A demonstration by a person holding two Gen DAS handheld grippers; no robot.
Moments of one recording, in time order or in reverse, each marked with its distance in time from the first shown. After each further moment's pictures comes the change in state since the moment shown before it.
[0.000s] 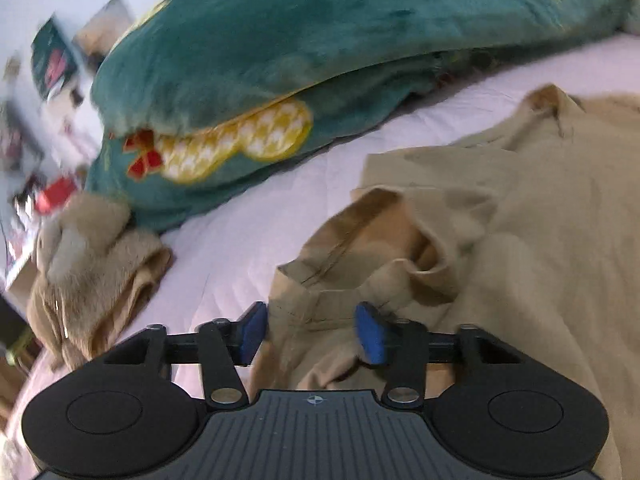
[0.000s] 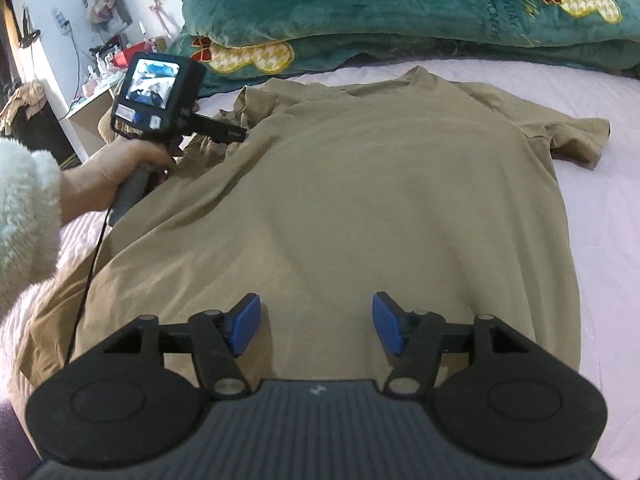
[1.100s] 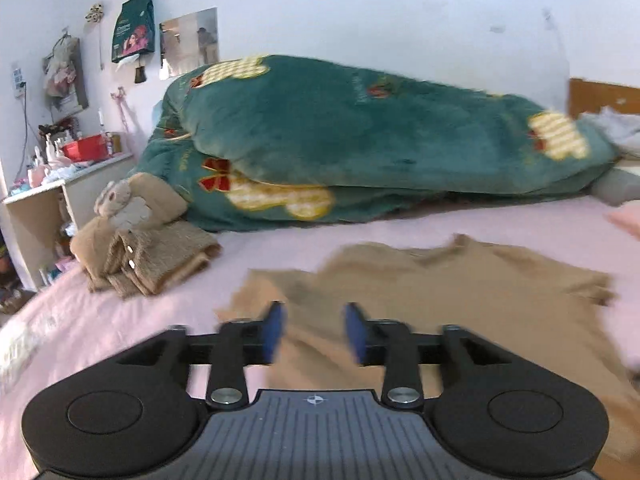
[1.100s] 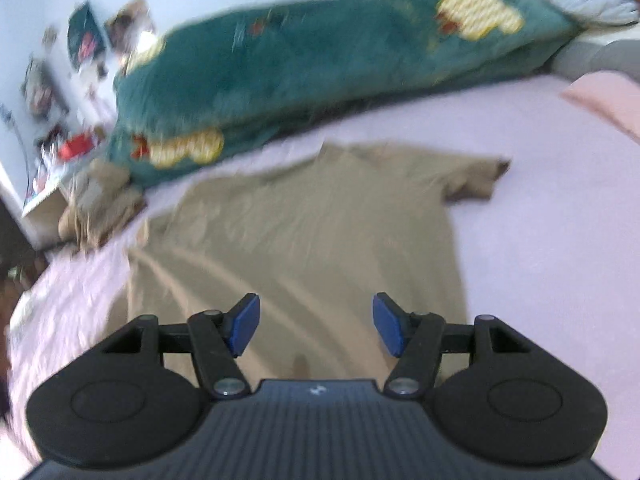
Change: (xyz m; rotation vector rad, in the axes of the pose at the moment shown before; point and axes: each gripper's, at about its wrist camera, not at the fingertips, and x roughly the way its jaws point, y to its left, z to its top) left arm -0.274 0.024 -0.065 -0.366 -0.197 -0.080; right arm -0.086 -0.027 0.027 0.199 -0.204 -0.138
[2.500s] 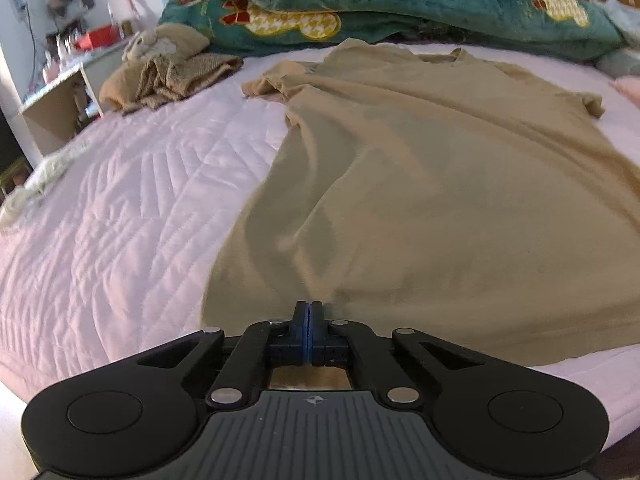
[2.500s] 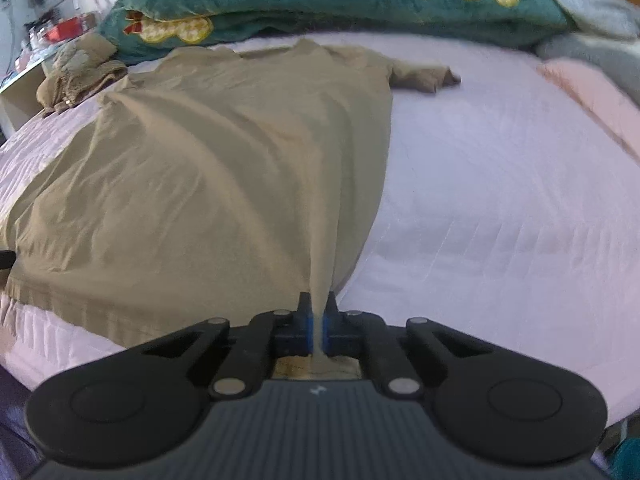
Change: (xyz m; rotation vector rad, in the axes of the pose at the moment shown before) left arm -0.067 0.017 -0.145 -0.026 0.416 0.046; right arm -0.038 -0.034 -0.098 -0.255 0.238 -0.152
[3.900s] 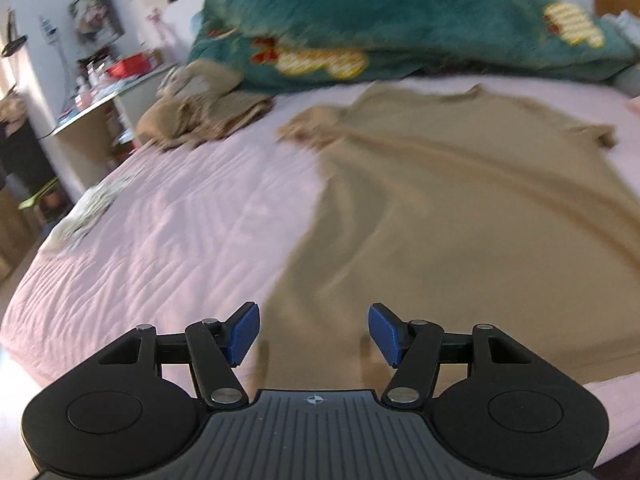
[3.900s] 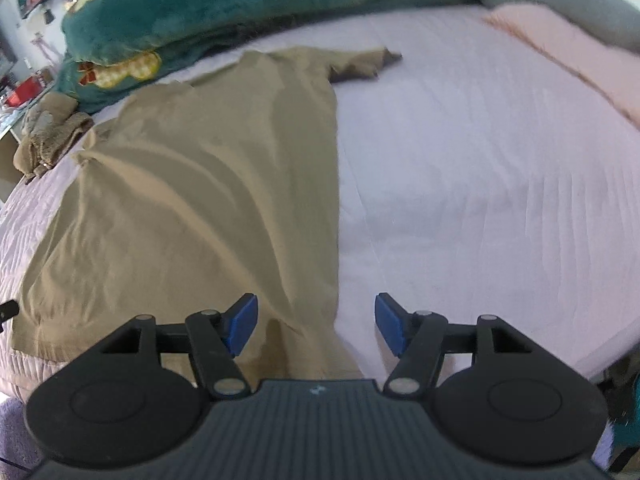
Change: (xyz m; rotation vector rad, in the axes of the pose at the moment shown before) left arm -0.023 0.007 0.018 0.006 -0.052 0.162; right arm -0.012 -0.037 0.000 0.284 0.071 0.020
